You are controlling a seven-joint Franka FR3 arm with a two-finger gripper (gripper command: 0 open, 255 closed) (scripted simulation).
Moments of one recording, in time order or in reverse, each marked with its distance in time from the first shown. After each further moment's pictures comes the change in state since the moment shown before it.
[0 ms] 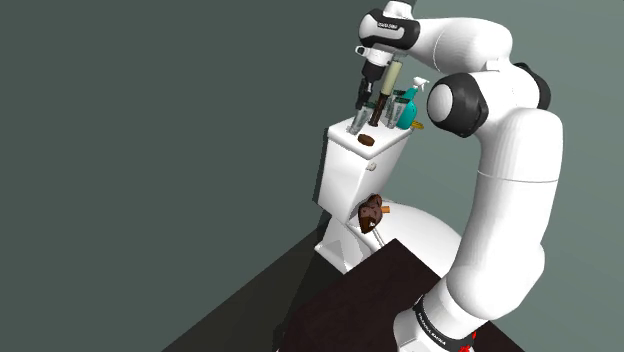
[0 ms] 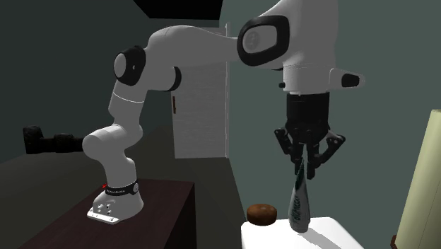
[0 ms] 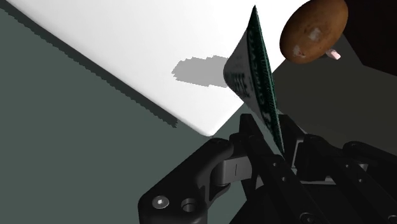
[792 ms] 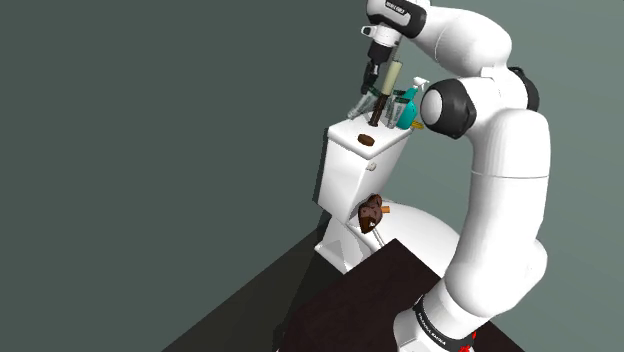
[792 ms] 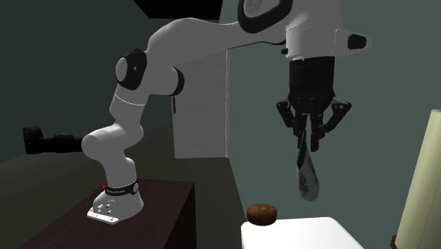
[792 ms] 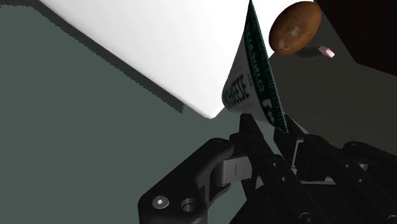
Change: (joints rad) arm -0.053 0.067 0.004 0.268 0.025 -0.199 0.009
